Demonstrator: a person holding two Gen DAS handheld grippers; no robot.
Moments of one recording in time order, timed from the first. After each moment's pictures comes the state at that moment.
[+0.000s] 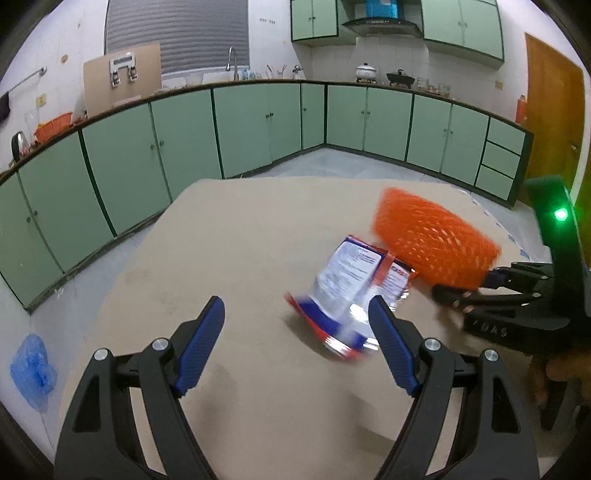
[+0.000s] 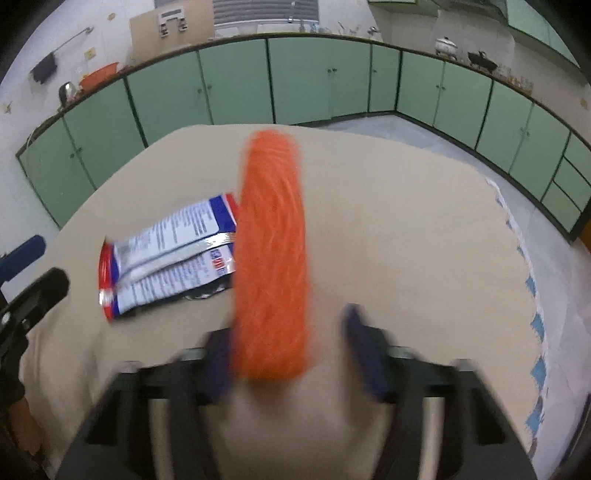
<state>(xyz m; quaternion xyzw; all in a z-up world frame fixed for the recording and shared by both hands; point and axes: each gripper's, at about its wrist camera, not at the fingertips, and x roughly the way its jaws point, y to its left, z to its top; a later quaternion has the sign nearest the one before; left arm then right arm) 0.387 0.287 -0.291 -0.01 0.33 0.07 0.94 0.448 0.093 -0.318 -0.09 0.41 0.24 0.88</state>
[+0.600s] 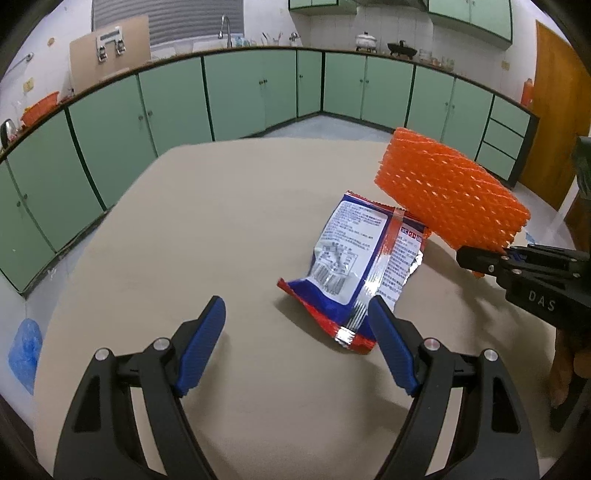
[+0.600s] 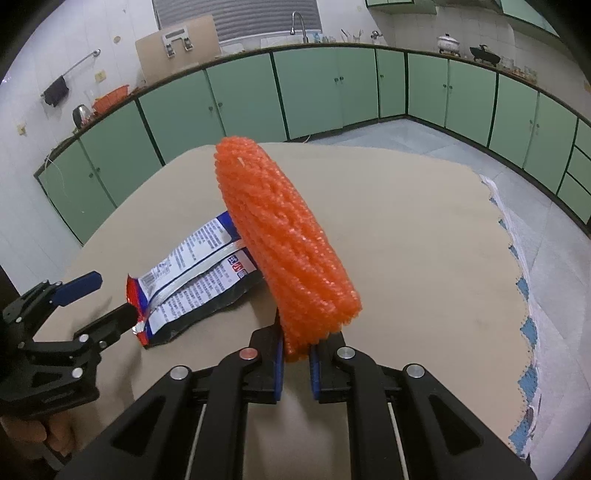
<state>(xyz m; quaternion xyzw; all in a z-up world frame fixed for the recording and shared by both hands) 0.421 0.266 -0.315 -0.02 0.39 0.06 0.92 0.448 0.051 -0.312 -0.04 0.41 0.27 0.87</state>
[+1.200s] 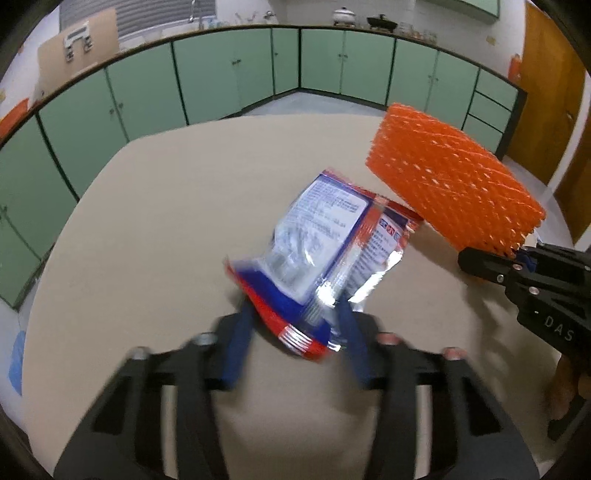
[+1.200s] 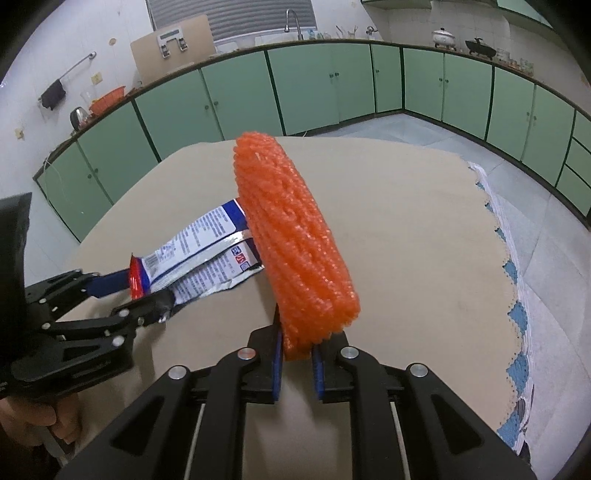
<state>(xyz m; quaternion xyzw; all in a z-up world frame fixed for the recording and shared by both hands) 0.462 0.250 -0.325 0.00 0.43 0.02 0.90 0.454 0.037 -0.313 -0.03 0.41 0.27 0.87</state>
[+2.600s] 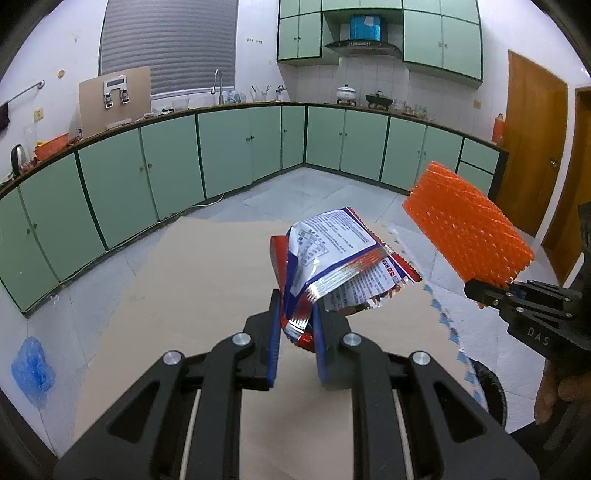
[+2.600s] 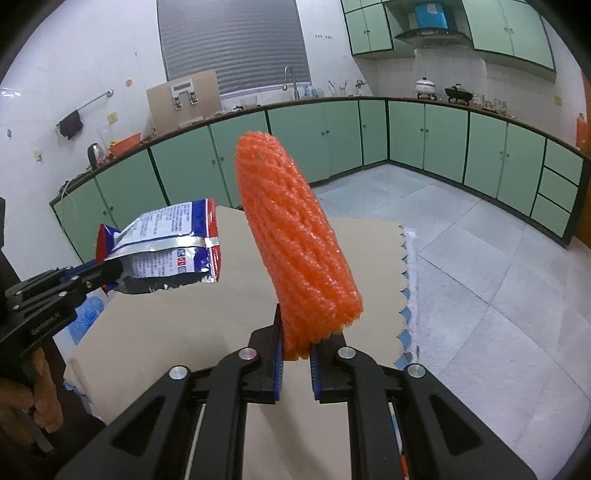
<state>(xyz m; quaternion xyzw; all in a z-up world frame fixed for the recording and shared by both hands) 0.315 0.196 -0.176 -0.03 0.30 0.04 0.95 0.339 -0.041 -0.192 -0.01 0.32 0.26 0.91</state>
